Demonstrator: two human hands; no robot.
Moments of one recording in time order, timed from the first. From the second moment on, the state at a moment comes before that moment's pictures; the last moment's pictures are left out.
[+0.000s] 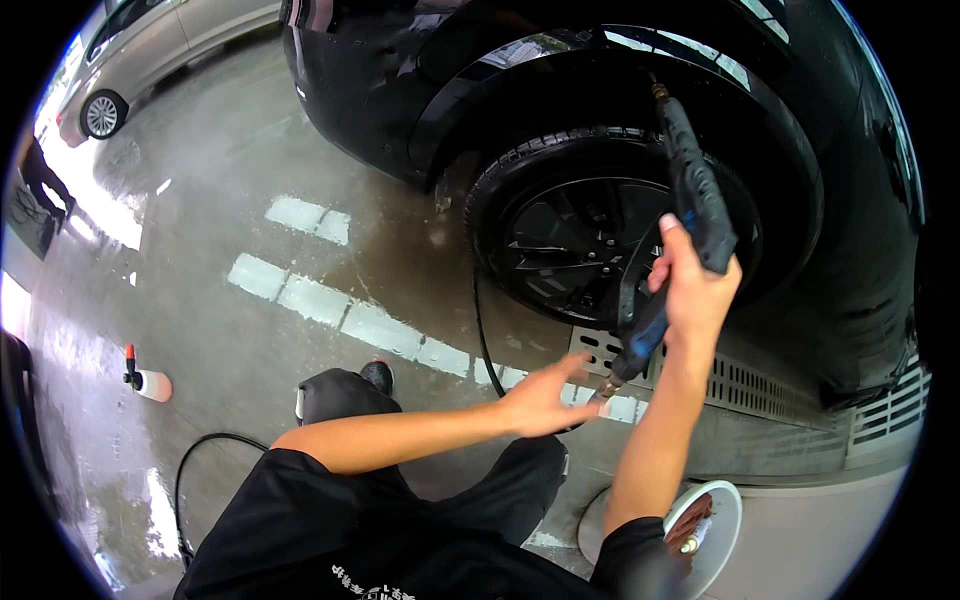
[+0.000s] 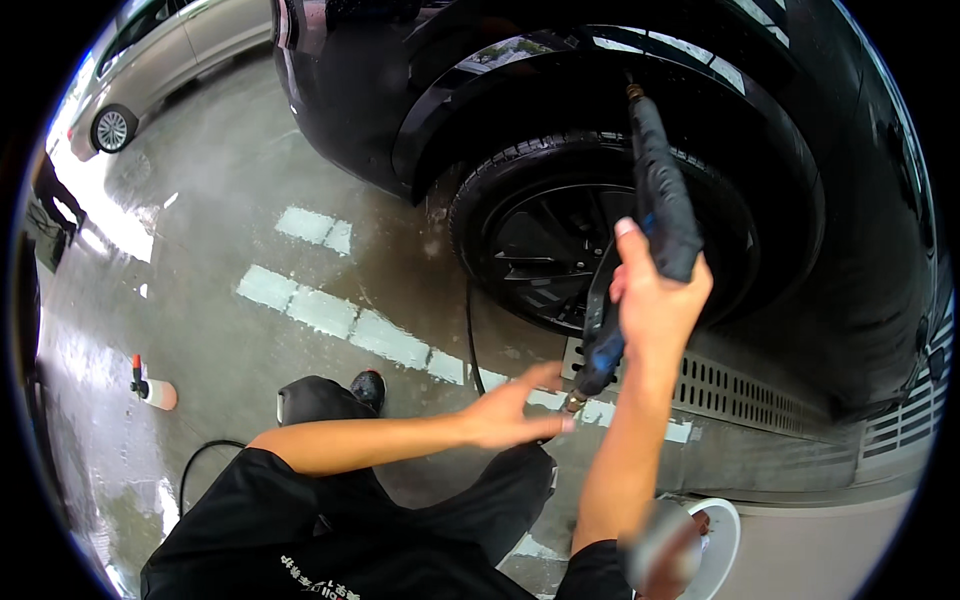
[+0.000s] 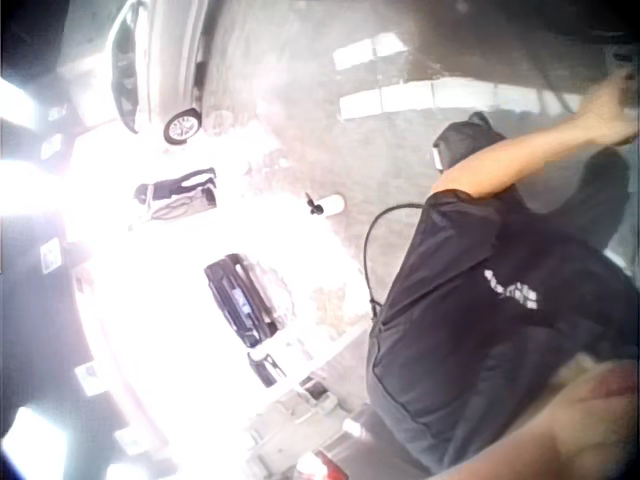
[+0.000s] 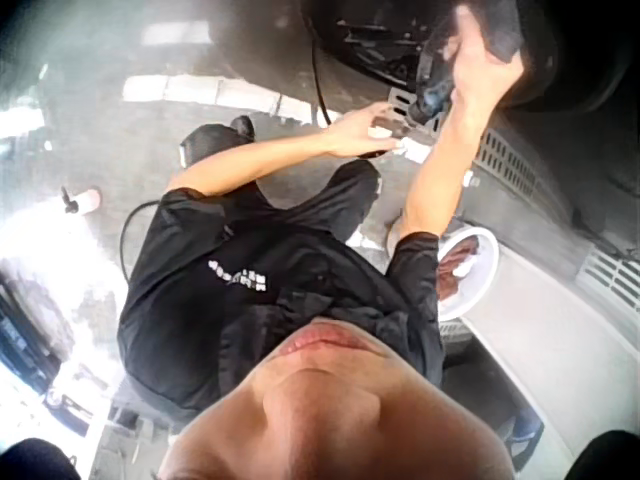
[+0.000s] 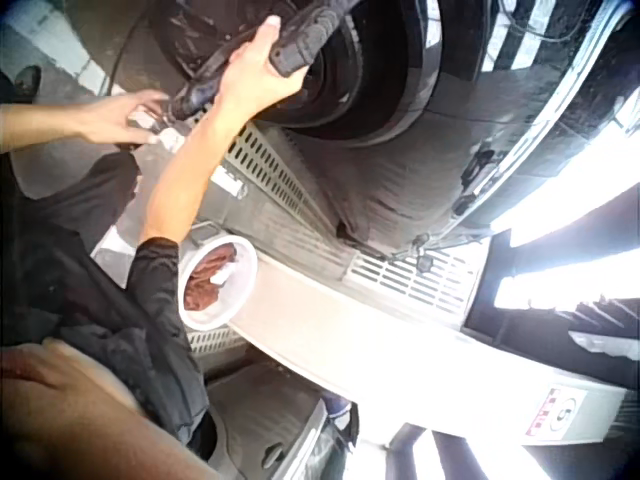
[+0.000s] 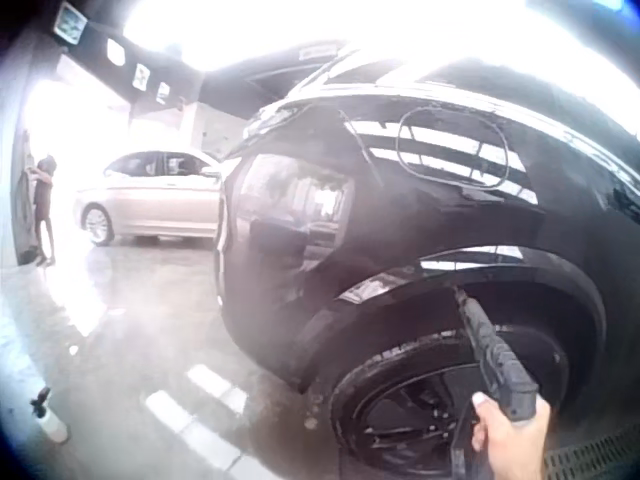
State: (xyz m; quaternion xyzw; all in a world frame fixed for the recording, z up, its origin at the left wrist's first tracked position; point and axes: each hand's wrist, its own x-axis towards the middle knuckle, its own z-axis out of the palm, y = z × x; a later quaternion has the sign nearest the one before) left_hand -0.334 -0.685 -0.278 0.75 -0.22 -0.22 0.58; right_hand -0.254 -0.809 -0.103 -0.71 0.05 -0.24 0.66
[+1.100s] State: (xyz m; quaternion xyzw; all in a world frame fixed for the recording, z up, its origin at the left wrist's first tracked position) left_hand -0.358 -0.721 -0.384 0.80 -0.34 -0.24 0.43; right_hand -0.136 -0.679 -0.166 -0.95 -0.08 0.01 0.29
